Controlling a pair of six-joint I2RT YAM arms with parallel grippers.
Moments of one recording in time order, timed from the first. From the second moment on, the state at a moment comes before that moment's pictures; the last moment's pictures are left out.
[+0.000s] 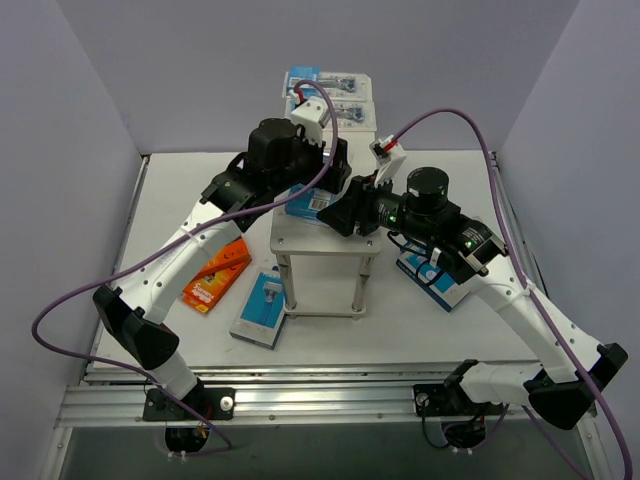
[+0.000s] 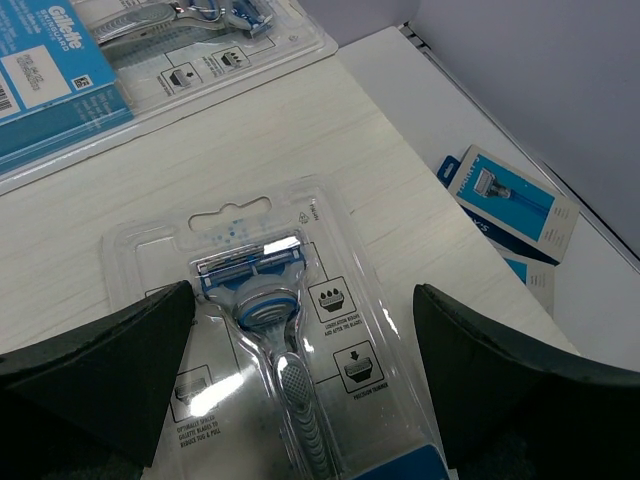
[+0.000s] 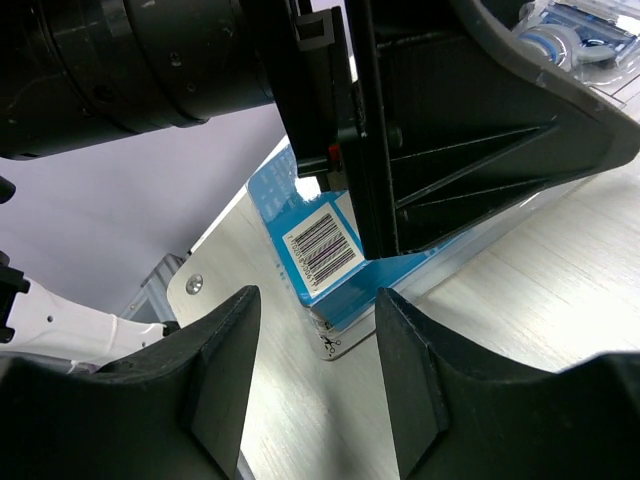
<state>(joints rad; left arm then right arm) -0.72 1.66 1.87 -0.48 -0.05 -0.17 0.68 1.21 1.36 -0.35 -0.27 0.47</state>
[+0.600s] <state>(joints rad) -0.72 1.67 1.87 -0.44 0.00 -0.25 0.68 1.19 1.31 -0.29 -0.31 0.47</state>
